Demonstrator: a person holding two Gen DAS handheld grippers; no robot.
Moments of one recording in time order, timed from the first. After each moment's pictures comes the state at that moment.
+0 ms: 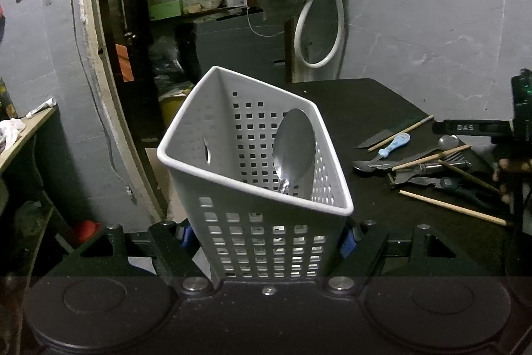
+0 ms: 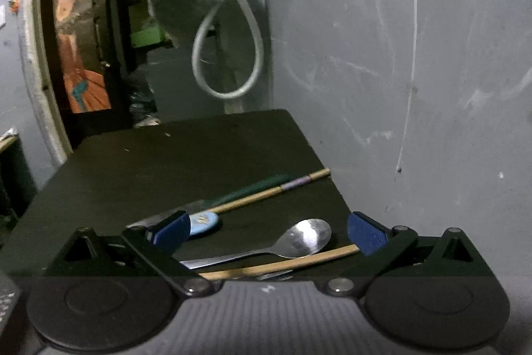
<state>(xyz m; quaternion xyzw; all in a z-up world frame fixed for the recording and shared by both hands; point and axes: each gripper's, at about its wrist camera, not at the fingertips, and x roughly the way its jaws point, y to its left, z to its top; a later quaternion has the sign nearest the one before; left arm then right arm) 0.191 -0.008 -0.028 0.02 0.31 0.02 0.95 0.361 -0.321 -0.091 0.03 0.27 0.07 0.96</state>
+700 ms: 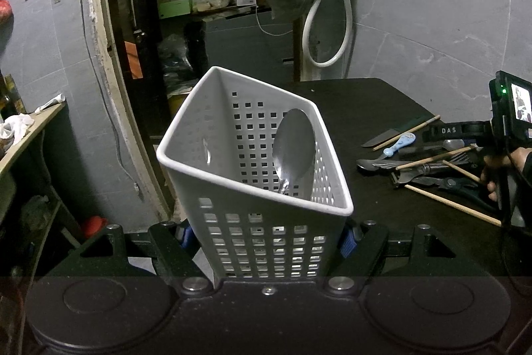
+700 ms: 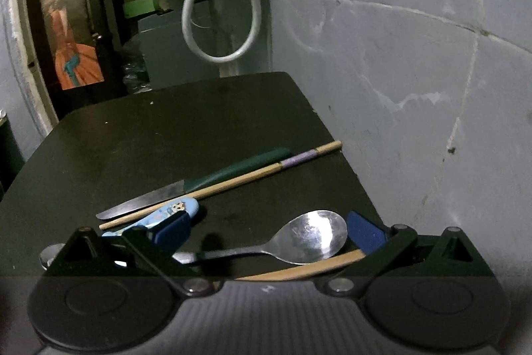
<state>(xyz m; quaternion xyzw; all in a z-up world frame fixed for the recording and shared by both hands) 0.187 -0.013 -0.026 0.02 0.31 0.04 0.95 0.405 -0.313 -0.113 0.03 0.33 0.07 0.94</state>
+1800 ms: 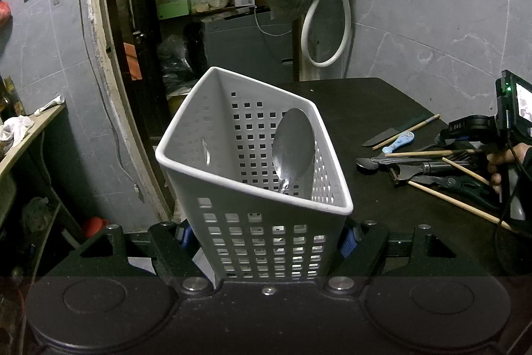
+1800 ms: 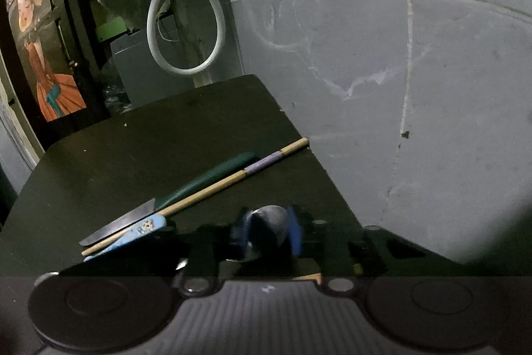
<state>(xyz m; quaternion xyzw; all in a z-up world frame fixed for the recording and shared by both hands) 0.187 -0.013 -0.026 0.02 0.31 0.04 0.95 0.415 -0.336 -0.121 0.09 0.32 0.03 0.94</state>
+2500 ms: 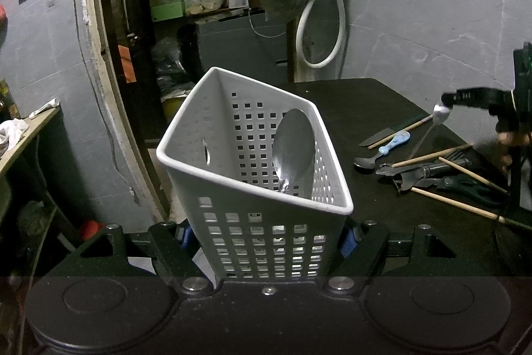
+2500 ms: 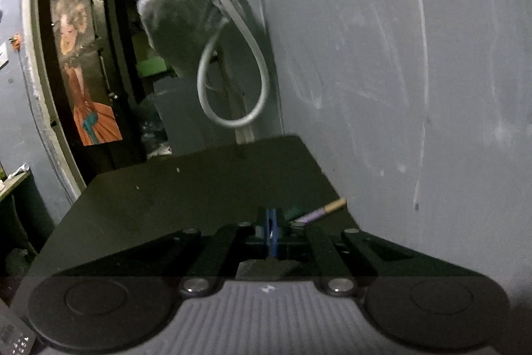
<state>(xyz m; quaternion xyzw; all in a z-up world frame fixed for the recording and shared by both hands) 0.187 -0.012 -0.028 0.02 0.30 0.02 0.95 0.380 -0.321 -0.072 0.07 0.22 0.09 0.97</state>
